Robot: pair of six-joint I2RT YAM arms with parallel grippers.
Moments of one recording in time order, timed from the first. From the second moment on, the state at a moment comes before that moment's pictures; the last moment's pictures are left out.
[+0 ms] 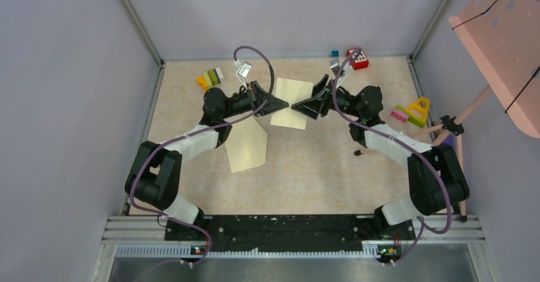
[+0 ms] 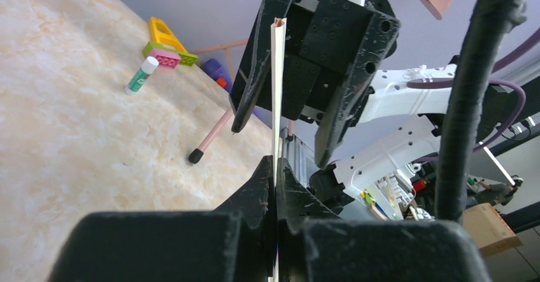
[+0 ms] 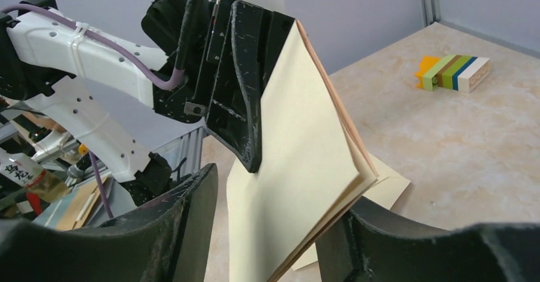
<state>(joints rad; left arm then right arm) -0.40 1.55 0.87 0.99 0.91 -1.02 0.37 1.47 0.82 1.00 -0.95 0.69</state>
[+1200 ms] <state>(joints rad) -0.38 1.53 0.93 1.10 1.07 -1.04 0.29 1.45 0.78 1.05 -1.21 0.71</state>
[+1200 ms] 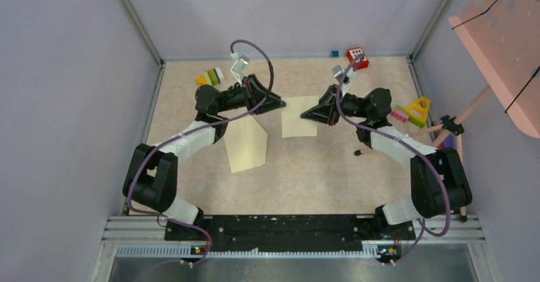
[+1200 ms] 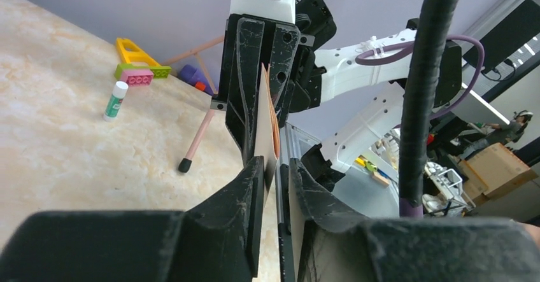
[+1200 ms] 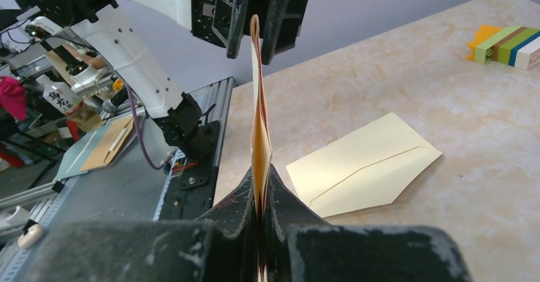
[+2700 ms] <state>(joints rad) -0.43 1.48 0.94 0.87 1.08 -0.86 0.24 1.44 0.77 1.12 -1.20 0.79</state>
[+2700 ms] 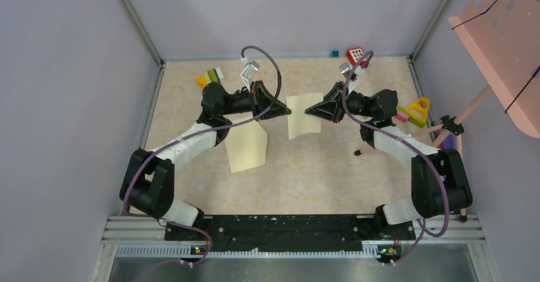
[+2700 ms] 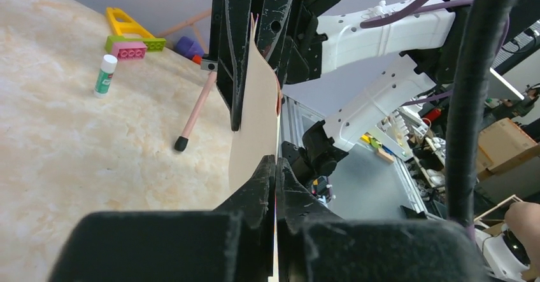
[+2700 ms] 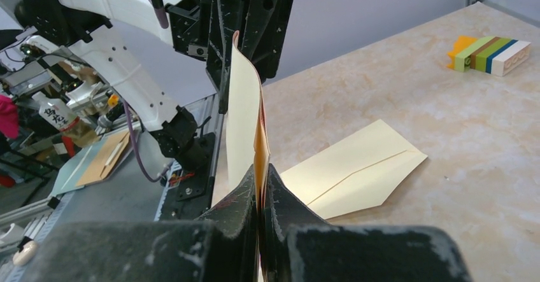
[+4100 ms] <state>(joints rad) -0.47 1.50 0.98 0.66 1.07 -0.70 0.21 1.40 0.77 1.16 -1.16 0.86</state>
